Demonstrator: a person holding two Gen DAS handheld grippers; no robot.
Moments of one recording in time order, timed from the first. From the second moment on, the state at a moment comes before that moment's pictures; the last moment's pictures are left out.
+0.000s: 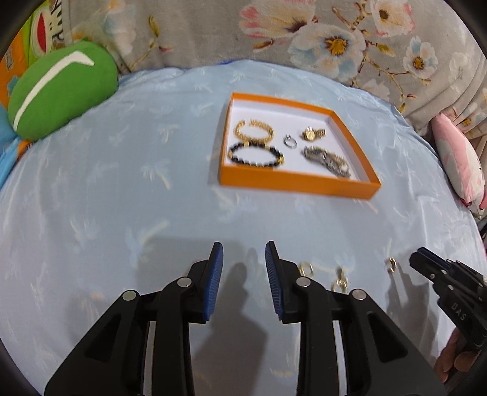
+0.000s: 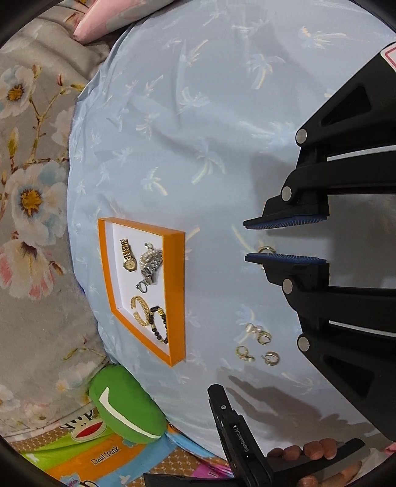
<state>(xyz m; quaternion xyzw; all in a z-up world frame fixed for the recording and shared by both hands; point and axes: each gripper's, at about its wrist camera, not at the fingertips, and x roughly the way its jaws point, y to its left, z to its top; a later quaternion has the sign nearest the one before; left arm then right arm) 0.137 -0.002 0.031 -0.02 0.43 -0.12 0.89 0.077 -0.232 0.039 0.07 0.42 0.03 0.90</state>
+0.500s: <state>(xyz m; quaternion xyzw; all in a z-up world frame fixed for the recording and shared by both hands) 0.100 -0.005 0.022 -0.03 0.45 -0.13 0.88 0.066 -0.221 0.028 0.07 0.43 0.04 0.90</state>
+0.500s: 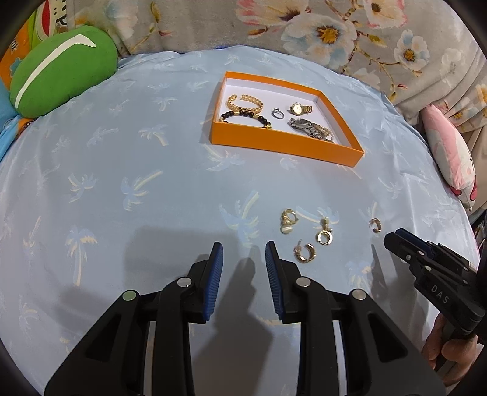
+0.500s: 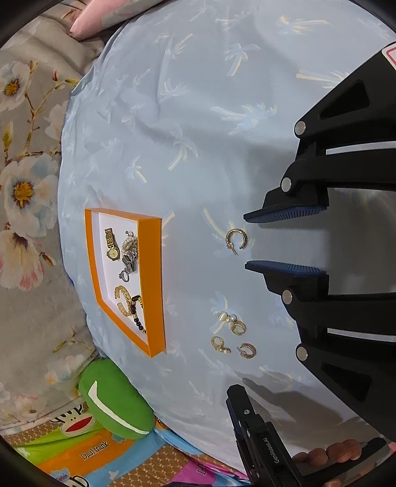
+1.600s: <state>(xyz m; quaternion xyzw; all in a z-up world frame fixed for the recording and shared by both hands) 0.092 -0.056 0.009 0.02 0.45 -0.17 0.88 0.080 -0.229 0.015 0.09 0.43 0.02 0.90</state>
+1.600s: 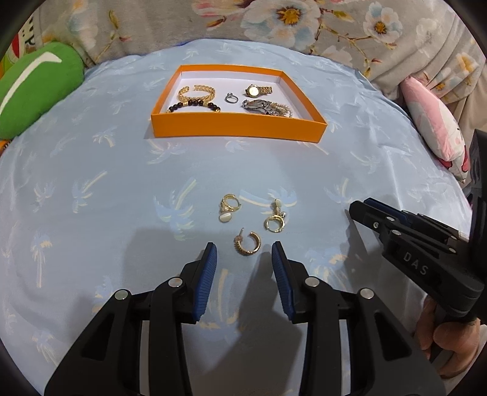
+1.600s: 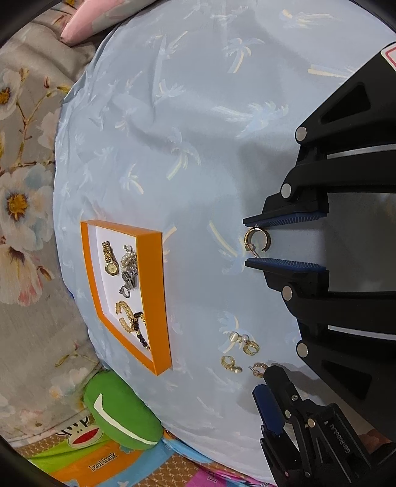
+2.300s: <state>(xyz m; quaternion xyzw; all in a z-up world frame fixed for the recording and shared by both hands) 0.092 -0.048 0.016 0.01 0.44 -0.18 0.88 0.073 -0.233 0.027 0.11 0.41 0.03 0.90</state>
